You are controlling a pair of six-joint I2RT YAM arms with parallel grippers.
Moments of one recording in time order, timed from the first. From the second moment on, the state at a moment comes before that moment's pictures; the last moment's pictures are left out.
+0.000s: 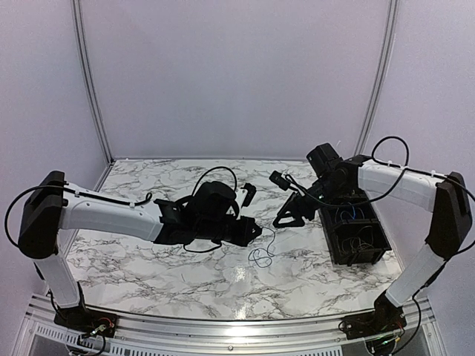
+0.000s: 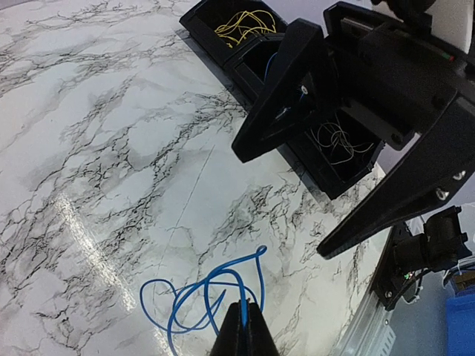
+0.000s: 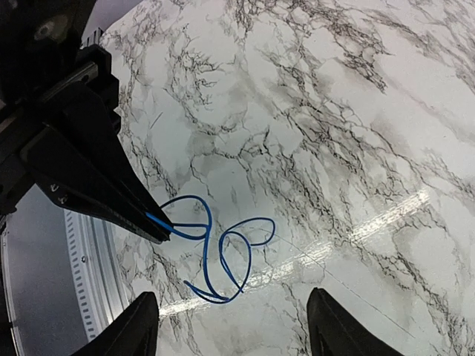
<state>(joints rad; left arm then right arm) -1.09 1.80 1.19 0.05 0.03 -0.58 0.51 1.59 1.21 -0.71 -0.74 -0.33</state>
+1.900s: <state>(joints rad) -0.97 1.95 1.10 -0.13 -0.39 -0.77 0.51 1.41 1.96 -1.27 -0.92 -0.56</state>
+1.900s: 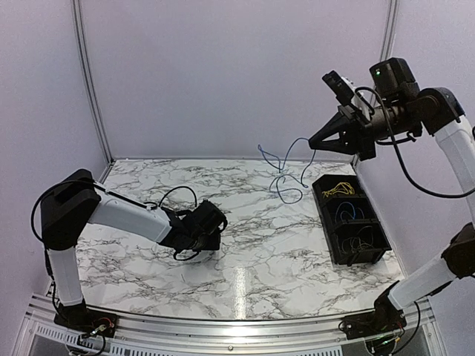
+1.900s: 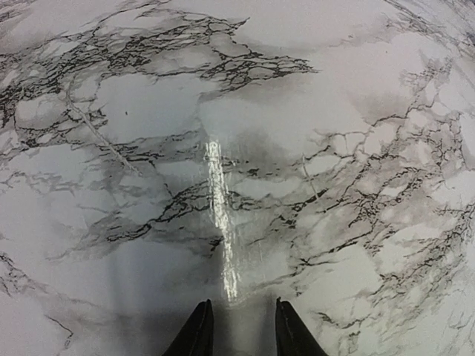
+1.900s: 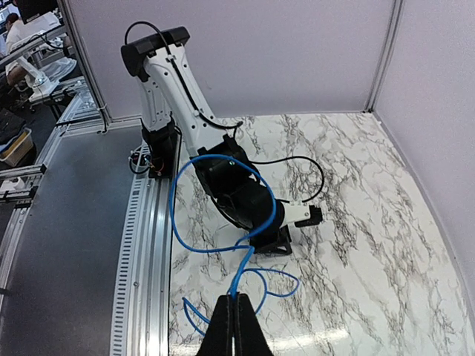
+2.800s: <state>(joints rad) -1.01 1.68 0.92 -0.07 -0.32 -0.83 -0.01 1.41 1.52 -1.14 -0.62 -0.80</state>
